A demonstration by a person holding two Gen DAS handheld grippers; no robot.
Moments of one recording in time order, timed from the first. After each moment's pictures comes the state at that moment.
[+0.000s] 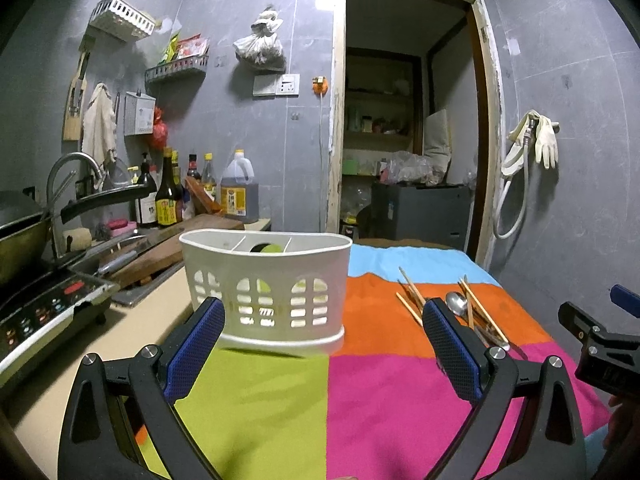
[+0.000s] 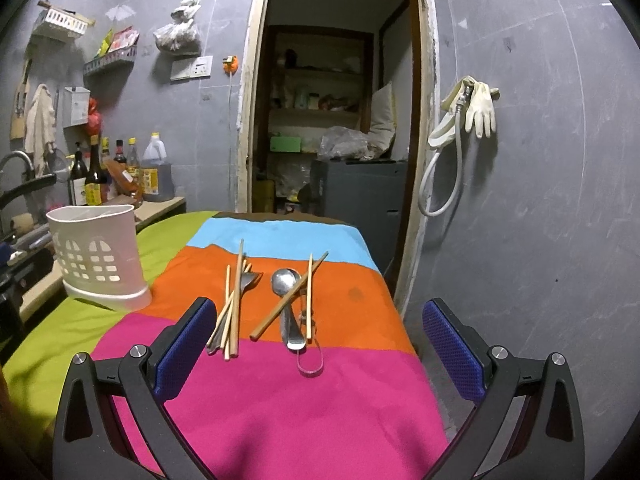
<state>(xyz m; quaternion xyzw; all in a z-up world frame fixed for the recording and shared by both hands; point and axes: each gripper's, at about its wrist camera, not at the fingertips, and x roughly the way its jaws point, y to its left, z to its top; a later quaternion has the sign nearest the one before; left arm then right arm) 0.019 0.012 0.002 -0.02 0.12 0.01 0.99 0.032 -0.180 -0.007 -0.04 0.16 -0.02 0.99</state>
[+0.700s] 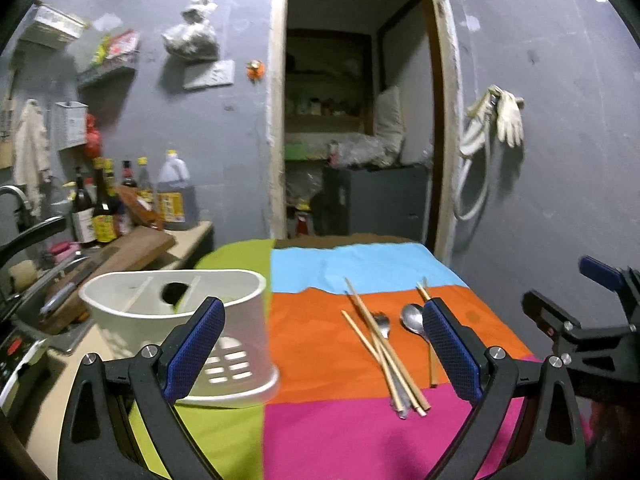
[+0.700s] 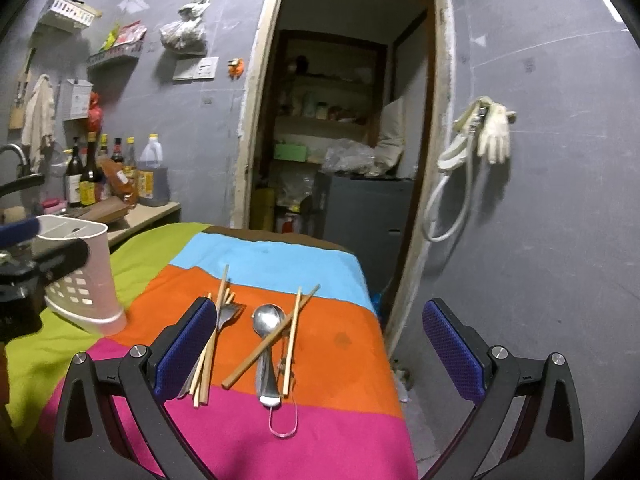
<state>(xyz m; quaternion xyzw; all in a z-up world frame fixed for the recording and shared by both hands) 0.100 -0.035 0.034 0.02 0.17 -0.09 0.98 0.086 -0.198 0.022 -0.07 0.15 0.00 0.99</state>
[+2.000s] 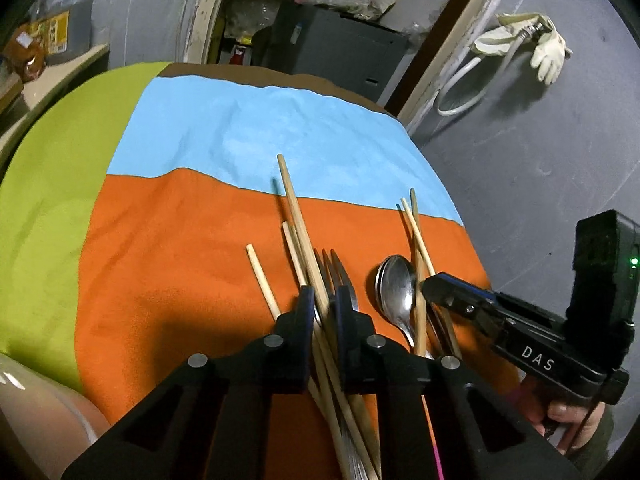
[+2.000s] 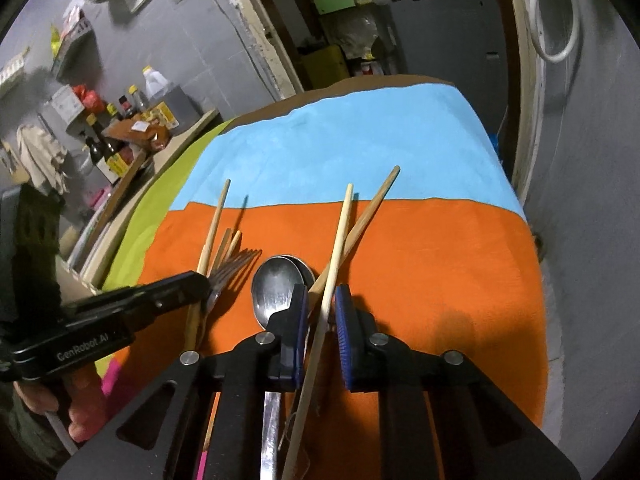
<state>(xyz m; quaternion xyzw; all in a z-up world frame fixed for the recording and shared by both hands) 0.294 -0.062 -0.046 -0.11 0.46 -0.21 0.86 0.279 -0.252 -0.060 0.11 0.43 0.18 0.88</state>
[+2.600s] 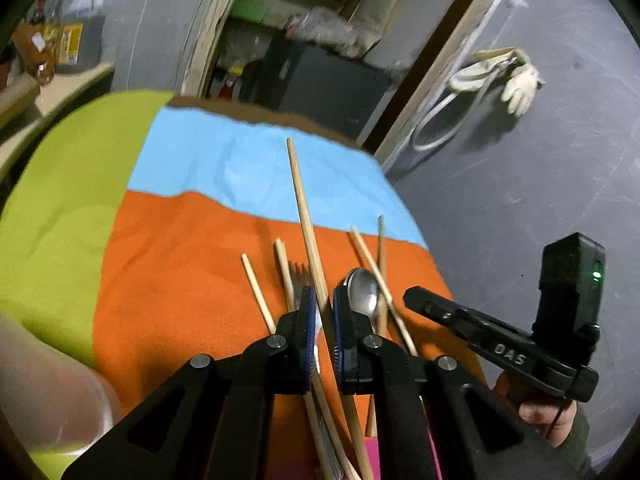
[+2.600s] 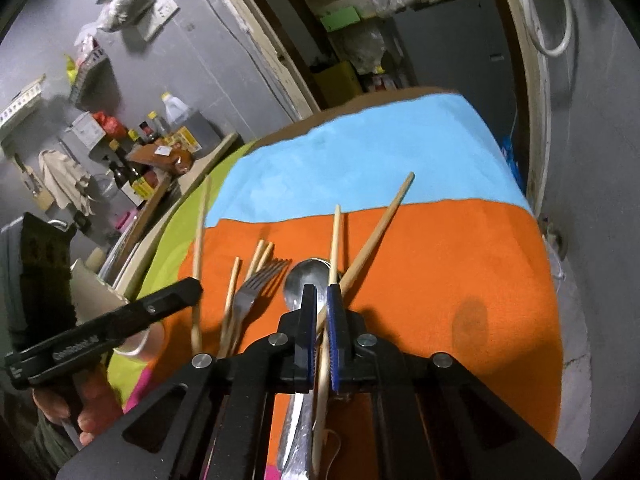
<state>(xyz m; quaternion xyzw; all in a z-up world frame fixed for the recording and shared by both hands) 0.256 -0.051 -0.018 -0.13 0.38 -0.23 0.89 0.257 -0.258 -0.048 0.15 0.39 0.20 0.89</state>
